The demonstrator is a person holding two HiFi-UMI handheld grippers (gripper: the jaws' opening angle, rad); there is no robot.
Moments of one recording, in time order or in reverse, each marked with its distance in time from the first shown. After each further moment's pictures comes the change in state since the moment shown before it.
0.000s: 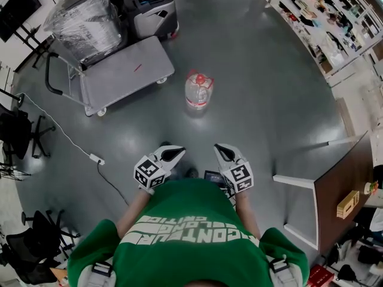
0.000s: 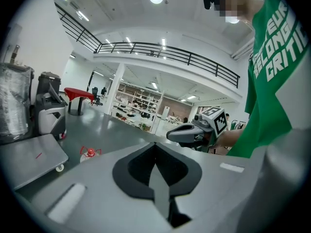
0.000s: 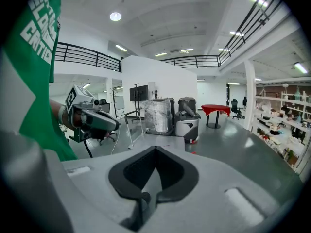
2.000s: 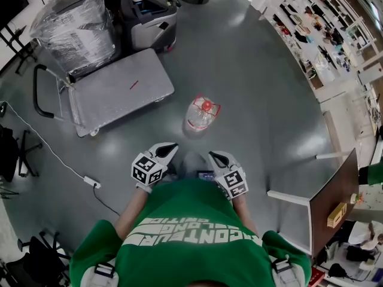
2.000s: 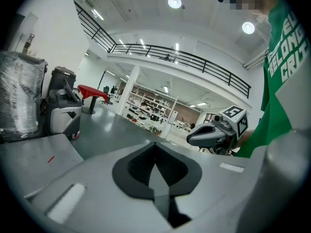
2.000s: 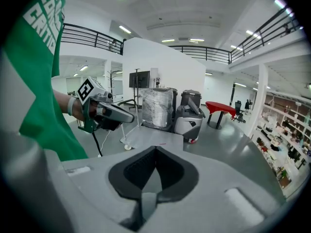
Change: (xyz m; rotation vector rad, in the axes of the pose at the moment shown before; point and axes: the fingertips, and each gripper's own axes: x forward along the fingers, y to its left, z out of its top) left arm -0.043 0.297 0.072 -0.096 -0.027 0.058; right arm 0.240 -0.006 0.110 -0.110 0.156 -0.027
